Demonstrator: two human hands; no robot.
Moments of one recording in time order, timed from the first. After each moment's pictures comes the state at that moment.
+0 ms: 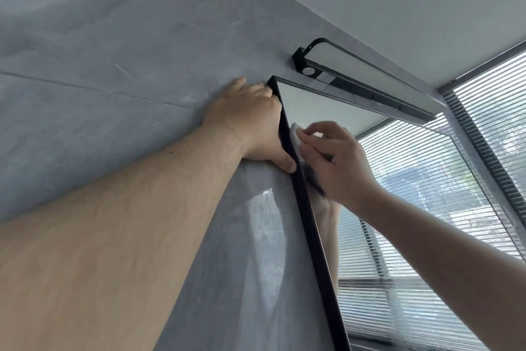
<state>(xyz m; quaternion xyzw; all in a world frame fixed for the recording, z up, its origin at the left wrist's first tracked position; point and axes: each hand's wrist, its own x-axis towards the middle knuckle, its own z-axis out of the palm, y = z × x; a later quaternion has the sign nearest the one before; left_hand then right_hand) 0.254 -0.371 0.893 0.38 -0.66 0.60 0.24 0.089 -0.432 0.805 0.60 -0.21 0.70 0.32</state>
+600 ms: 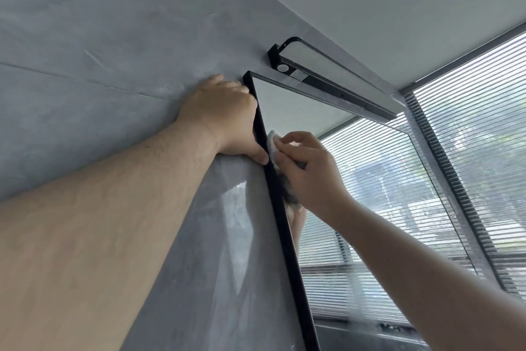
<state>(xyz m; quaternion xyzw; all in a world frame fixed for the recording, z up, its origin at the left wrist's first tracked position) 0.255 -0.374 0.892 0.35 -0.68 0.59 0.26 0.097 -0.421 0.777 0.60 -0.25 0.73 0.21</state>
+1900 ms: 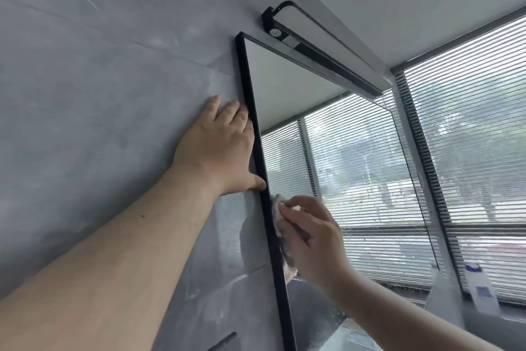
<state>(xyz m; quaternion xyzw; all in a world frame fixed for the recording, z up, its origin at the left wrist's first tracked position) 0.260 -0.369 0.774 0.41 -0.67 0.59 0.20 0.094 -0.408 0.606 0.61 -0.29 0.69 0.27</state>
